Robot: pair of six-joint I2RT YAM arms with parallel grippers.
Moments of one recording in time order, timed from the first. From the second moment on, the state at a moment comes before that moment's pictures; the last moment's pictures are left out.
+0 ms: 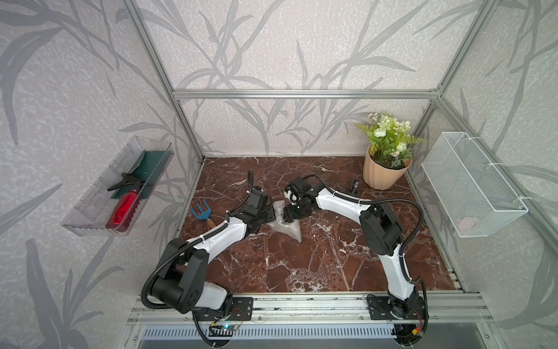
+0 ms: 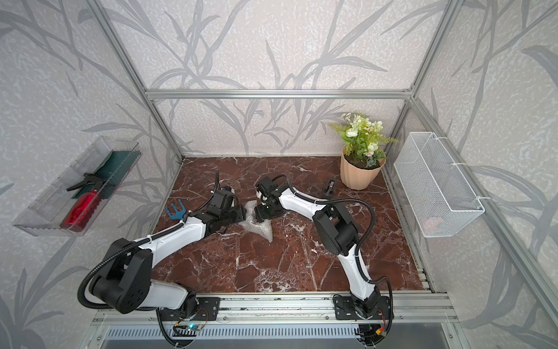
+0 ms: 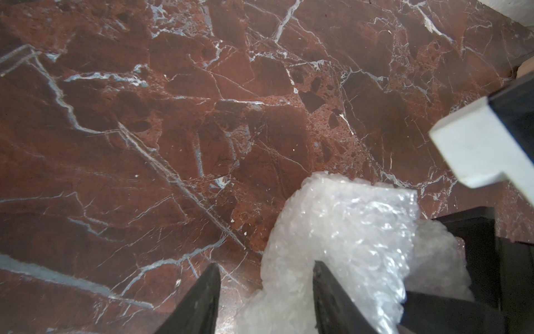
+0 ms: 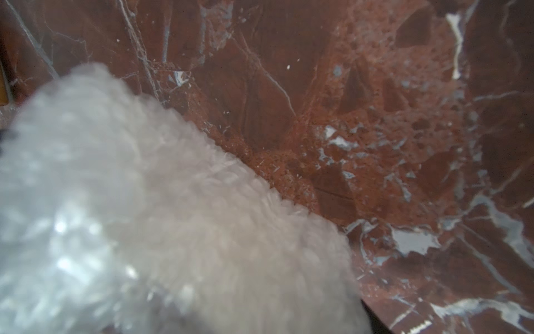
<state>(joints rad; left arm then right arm) -0.40 1.43 0.77 -0.20 -0.04 -0.55 0.76 2.18 1.70 -0.70 -0.22 0.34</state>
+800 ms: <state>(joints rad) -0.38 1.37 0.76 -0.12 0.03 -0.58 0.76 2.19 1.72 -0.73 -0.23 0.30</state>
